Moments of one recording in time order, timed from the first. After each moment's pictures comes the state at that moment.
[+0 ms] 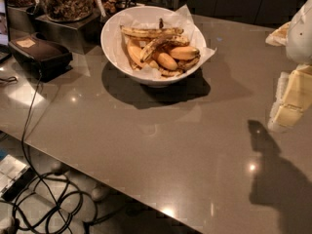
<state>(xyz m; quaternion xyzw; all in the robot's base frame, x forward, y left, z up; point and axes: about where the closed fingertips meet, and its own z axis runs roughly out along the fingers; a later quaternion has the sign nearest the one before) 0.438 -0.216 0.978 -0.60 0.78 -0.04 0.16</state>
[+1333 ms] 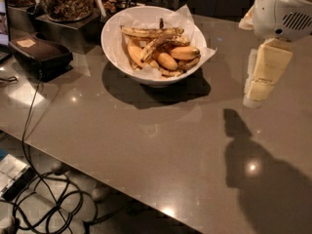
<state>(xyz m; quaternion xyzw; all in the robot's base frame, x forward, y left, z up) 0.473 -0.174 0.995 -0.63 0.76 -0.03 0.14</state>
